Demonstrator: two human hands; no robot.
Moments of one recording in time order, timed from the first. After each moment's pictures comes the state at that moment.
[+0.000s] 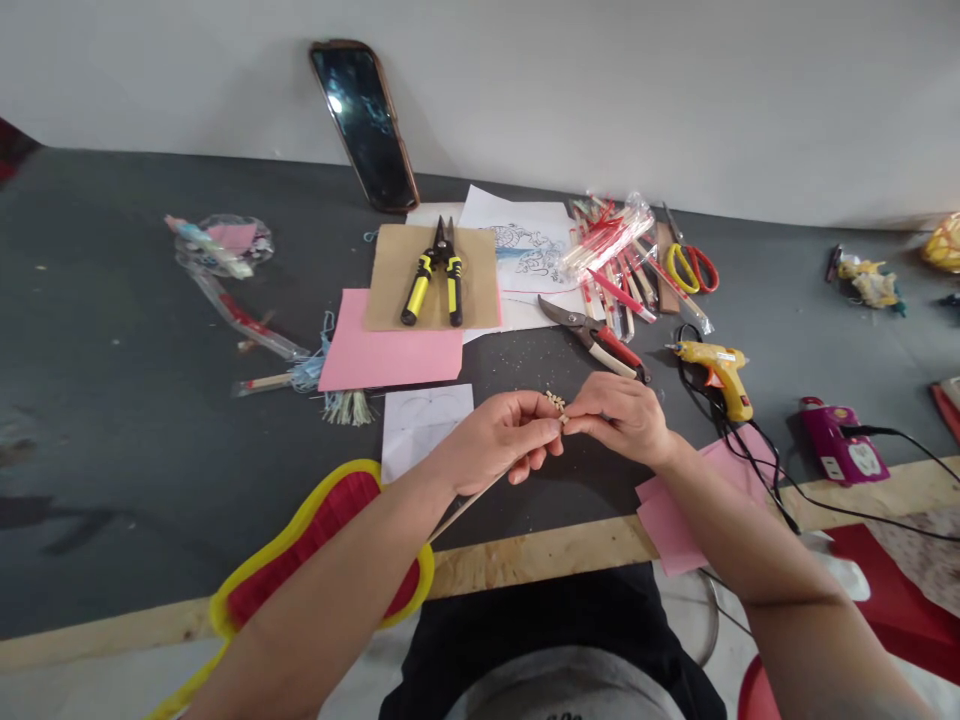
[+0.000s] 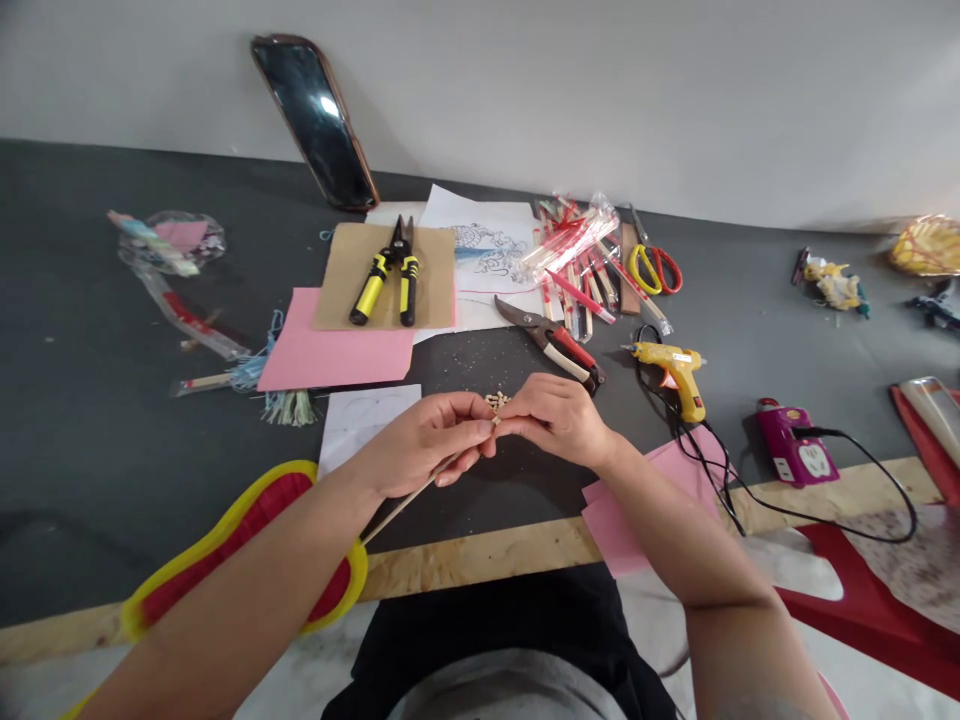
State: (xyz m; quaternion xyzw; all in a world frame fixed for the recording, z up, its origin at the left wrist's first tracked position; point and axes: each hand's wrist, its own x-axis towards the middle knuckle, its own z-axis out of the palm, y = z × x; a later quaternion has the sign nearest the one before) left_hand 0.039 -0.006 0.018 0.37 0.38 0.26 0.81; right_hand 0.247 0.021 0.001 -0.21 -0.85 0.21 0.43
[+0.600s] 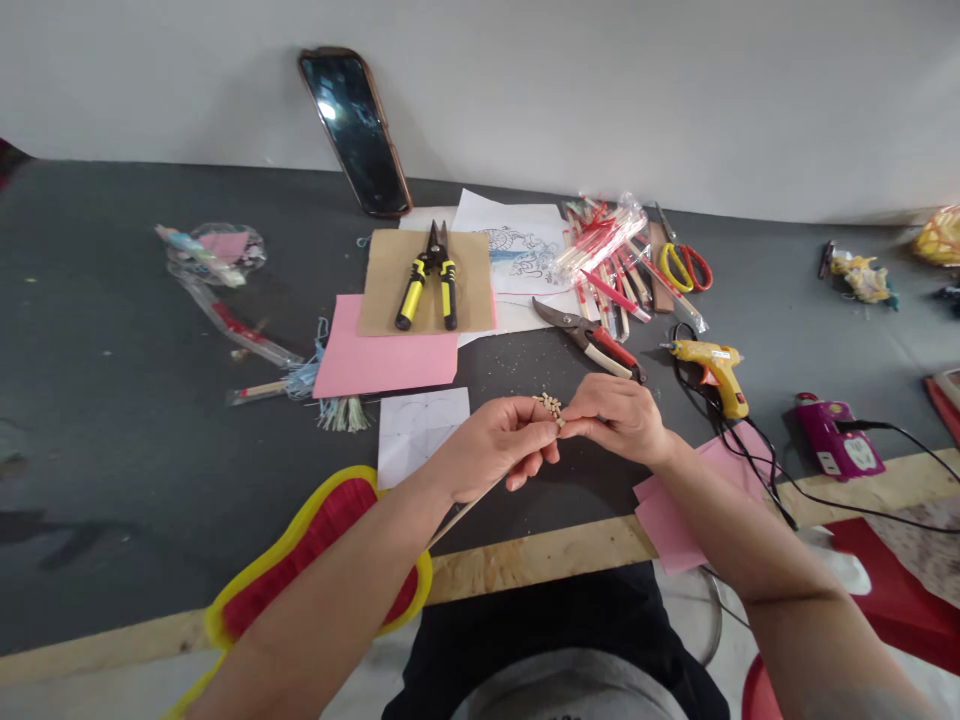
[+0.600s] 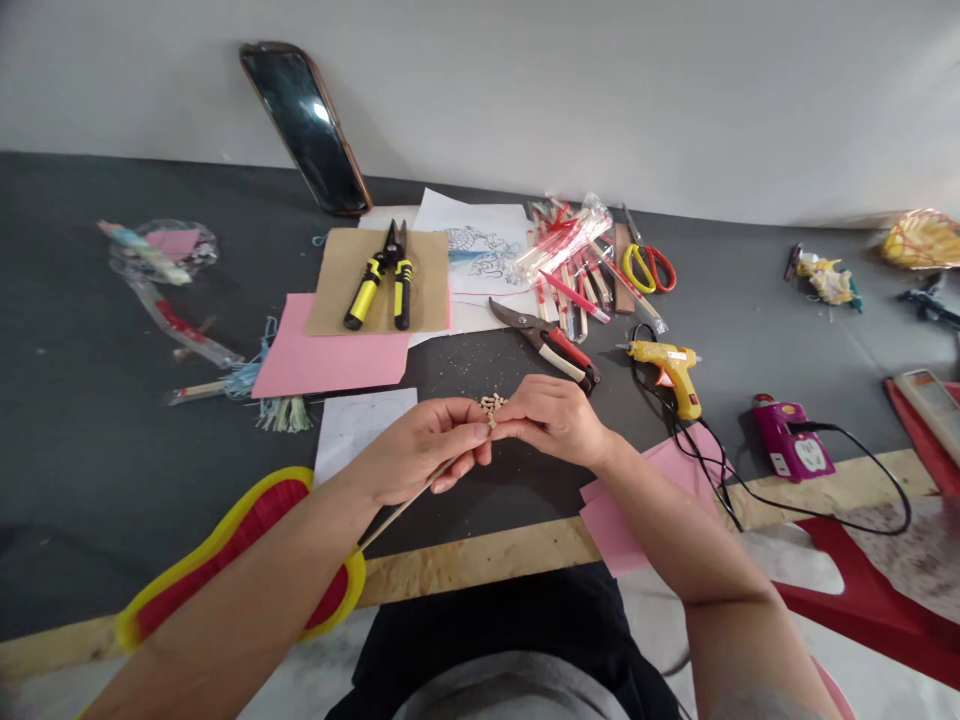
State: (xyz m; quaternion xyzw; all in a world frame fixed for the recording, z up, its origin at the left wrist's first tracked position) left_hand 0.041 -0.009 0.020 0.37 0.39 0.26 0.80; right_hand 0.248 0.021 -0.001 -0.21 -0.84 0.23 0.44
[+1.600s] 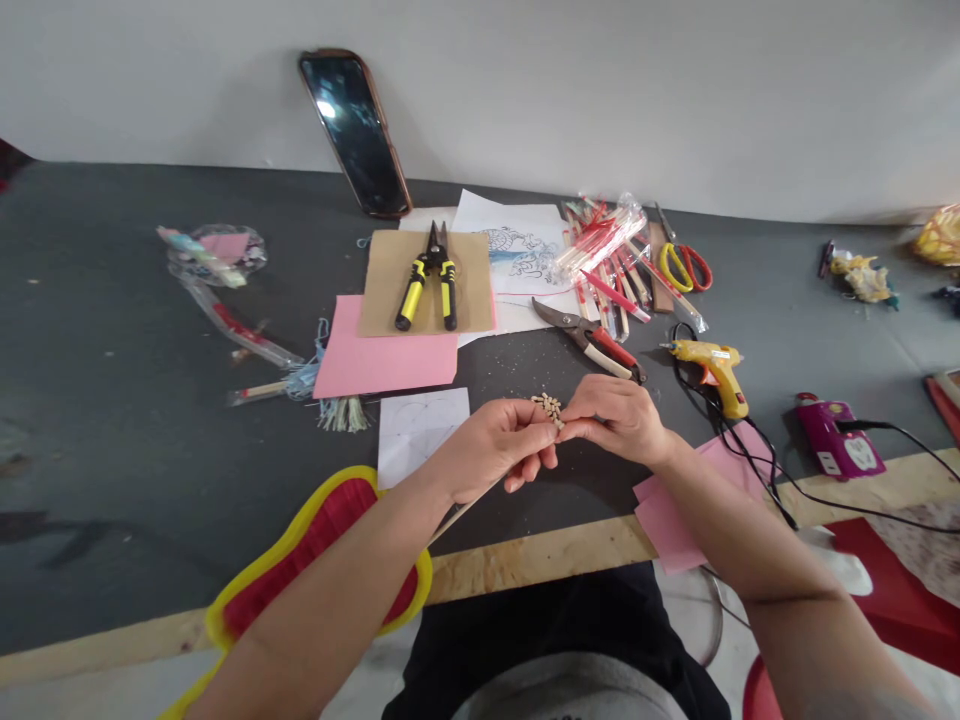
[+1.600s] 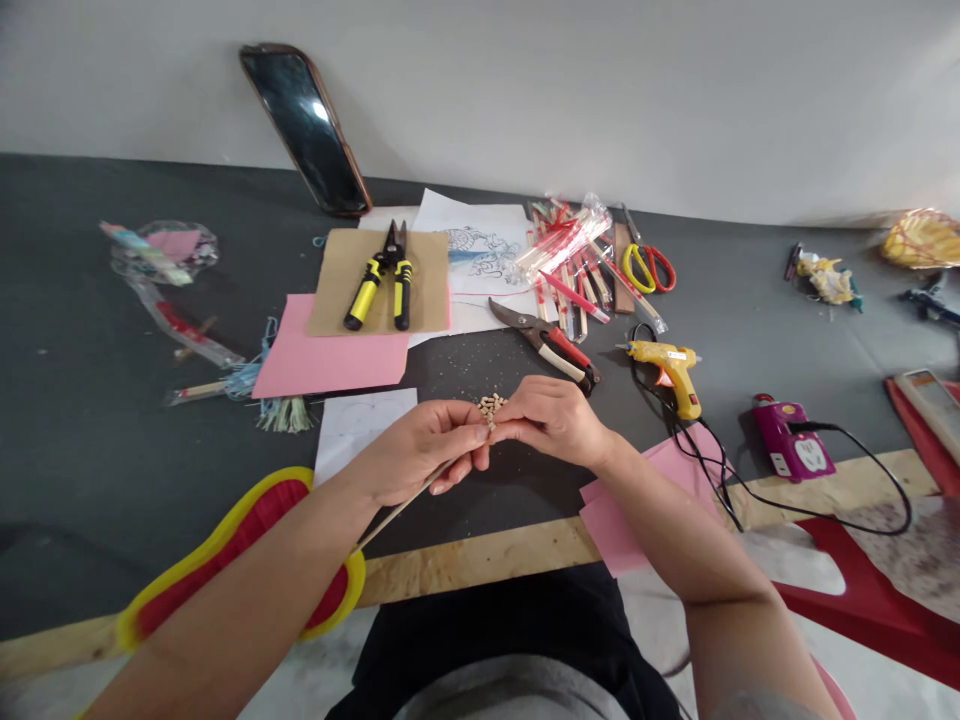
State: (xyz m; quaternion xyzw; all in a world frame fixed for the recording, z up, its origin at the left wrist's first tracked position) left_hand 0.039 -0.008 0.020 0.38 0.39 0.25 0.80; right_hand 0.248 0.021 -0.001 -0.21 -0.85 0.22 0.43
